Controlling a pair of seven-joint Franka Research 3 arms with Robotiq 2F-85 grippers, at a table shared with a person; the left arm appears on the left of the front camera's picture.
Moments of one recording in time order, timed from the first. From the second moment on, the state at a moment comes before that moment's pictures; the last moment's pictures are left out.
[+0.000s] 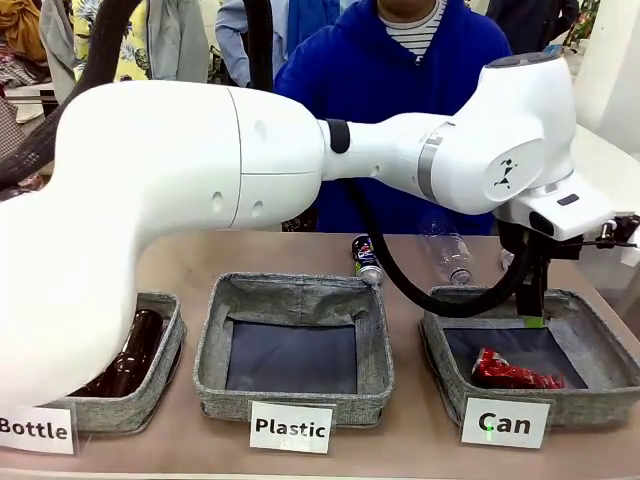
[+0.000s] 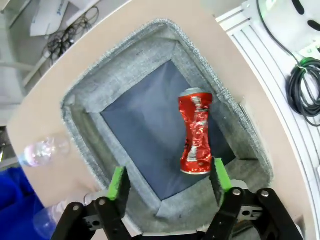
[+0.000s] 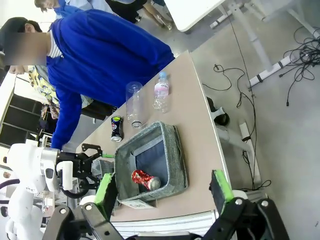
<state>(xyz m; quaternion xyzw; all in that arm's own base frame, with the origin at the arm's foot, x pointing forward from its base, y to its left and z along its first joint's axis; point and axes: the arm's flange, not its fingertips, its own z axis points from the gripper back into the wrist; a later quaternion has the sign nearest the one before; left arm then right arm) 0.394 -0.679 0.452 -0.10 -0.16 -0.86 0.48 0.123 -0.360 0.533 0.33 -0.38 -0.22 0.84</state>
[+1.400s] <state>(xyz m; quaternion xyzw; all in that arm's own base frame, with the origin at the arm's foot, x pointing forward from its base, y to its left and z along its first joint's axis) 0.411 -0.009 0.557 -0.38 -0.27 -0.40 0.79 0.287 0.044 0.557 0.44 -0.21 0.12 0.86</state>
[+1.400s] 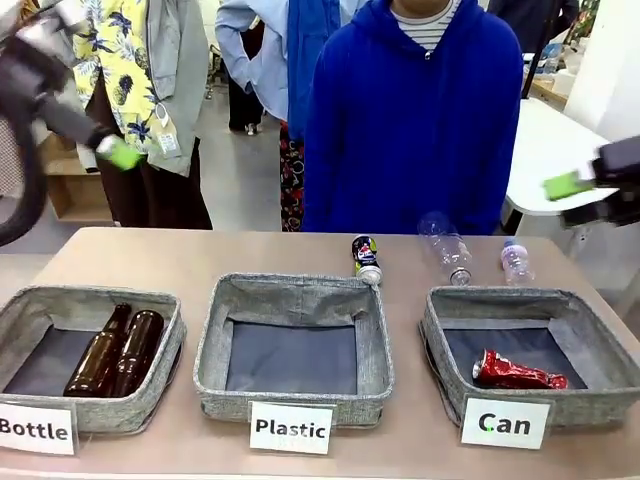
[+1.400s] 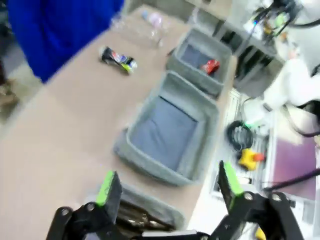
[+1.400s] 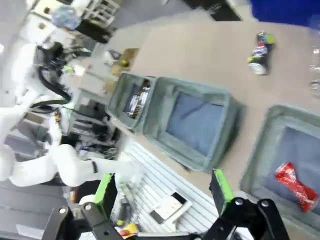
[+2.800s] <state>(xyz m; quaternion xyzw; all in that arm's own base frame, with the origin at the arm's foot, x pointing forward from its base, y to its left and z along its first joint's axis) 0.358 0.138 0.445 -0.57 -0.27 -0.18 0.75 0.341 -0.050 0.489 0.50 -0.23 -0.05 0.83</state>
